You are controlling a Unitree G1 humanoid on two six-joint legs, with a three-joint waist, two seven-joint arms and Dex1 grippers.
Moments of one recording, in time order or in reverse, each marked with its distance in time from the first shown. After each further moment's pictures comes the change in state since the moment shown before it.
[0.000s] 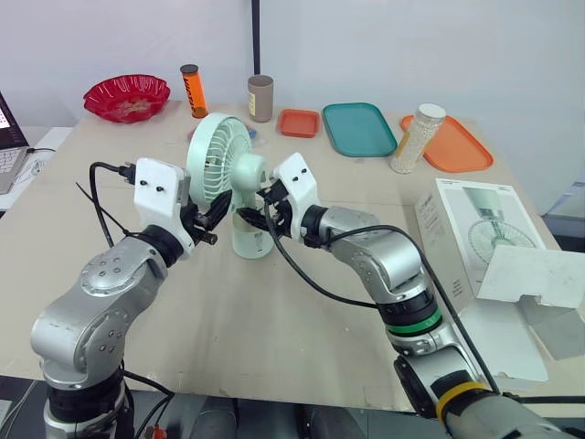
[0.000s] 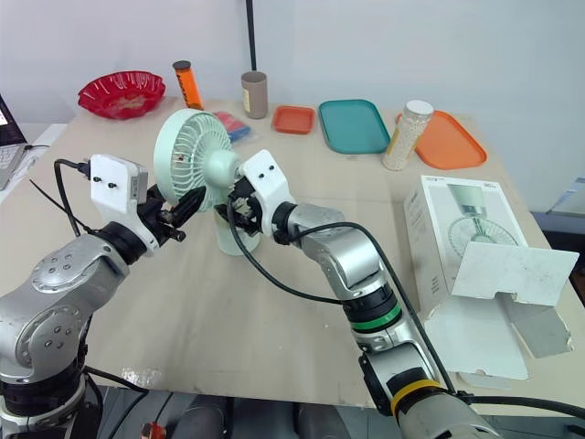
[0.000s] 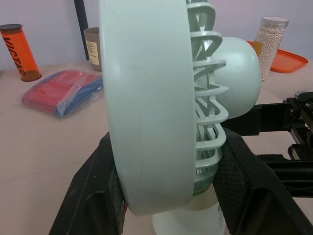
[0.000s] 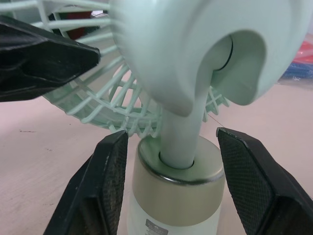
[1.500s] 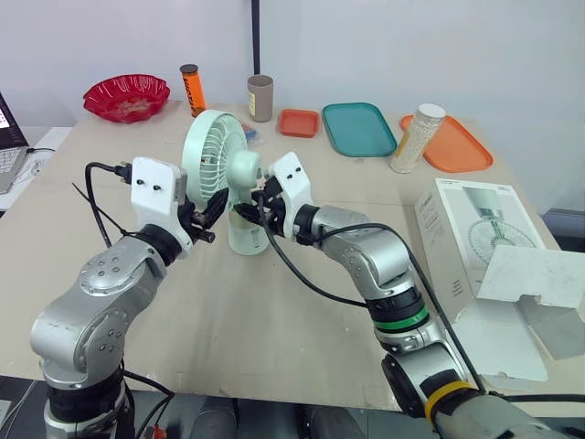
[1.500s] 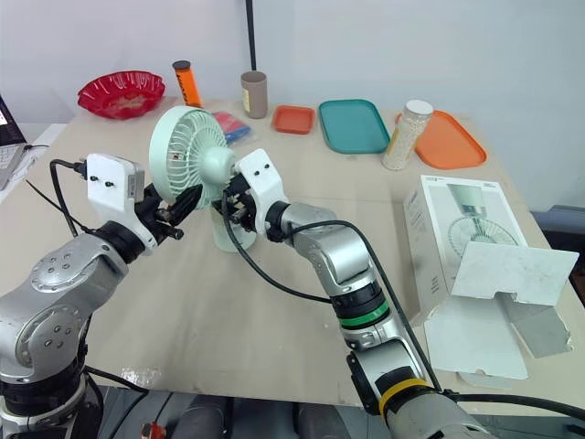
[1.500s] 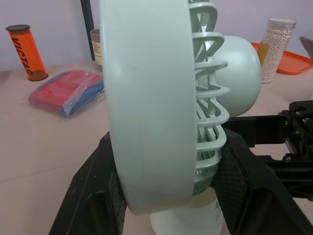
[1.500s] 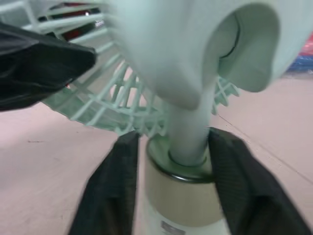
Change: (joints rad) left arm 0.000 -0.004 0.004 0.003 0.004 -0.003 0.016; right arm -0.018 0.071 -0.040 0.063 -0.020 -0.002 0.009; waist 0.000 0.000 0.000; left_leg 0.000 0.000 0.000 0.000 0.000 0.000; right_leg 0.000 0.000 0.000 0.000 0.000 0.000
